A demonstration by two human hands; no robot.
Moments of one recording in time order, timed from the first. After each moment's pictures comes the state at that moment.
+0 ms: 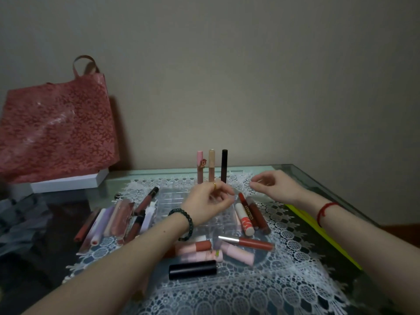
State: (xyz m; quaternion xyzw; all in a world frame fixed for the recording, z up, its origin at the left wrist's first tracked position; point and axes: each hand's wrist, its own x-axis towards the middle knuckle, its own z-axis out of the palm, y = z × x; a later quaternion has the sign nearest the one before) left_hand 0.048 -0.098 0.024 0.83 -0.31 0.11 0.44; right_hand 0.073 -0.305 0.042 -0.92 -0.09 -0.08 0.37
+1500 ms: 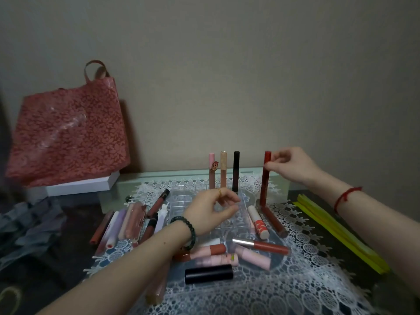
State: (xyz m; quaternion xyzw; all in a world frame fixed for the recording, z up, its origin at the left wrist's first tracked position) left_hand 0.041 -0.076 0.021 0.86 -0.32 0.12 0.38; right_hand 0.063 -0.287 0.091 -0.88 -0.06 -0.16 0.44
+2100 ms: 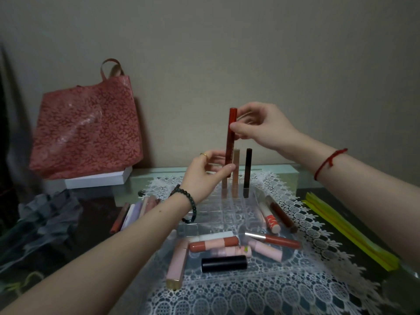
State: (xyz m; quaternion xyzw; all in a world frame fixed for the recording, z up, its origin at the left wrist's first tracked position) left_hand 0.038 -0.053 0.068 0.76 -0.23 0.18 0.57; right_hand 0.033 -0.198 0.157 -0.78 -0.25 -0.17 0.54
